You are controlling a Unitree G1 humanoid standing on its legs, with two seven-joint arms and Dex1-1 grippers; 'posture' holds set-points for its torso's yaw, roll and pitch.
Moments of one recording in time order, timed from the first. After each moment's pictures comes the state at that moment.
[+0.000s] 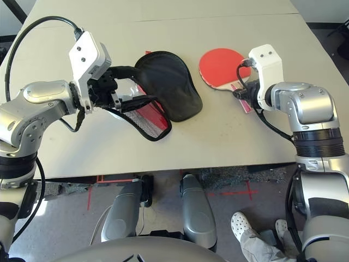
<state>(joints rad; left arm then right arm) -0.67 0.64 -0.11 -0.42 -0.52 0.87 -0.69 -0.70 -0.70 -0.01 0.05 0.29 1.05 0.52</state>
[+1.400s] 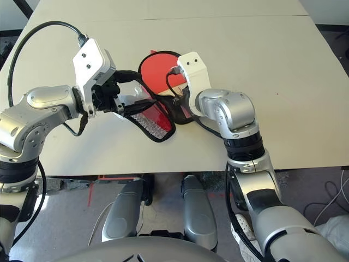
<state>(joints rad) -0.64 0.64 -0.12 -0.46 -0.51 0.89 -0.66 -0.78 -0.25 0.11 -0.13 0.25 1.35 0.25</state>
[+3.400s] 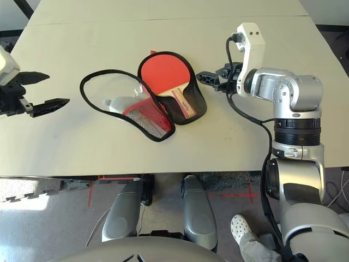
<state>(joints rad) -0.25 1.10 0.32 -0.31 -0.45 0.73 -0.94 -0.83 -0.55 -0.13 0.15 0.45 1.12 0.57</state>
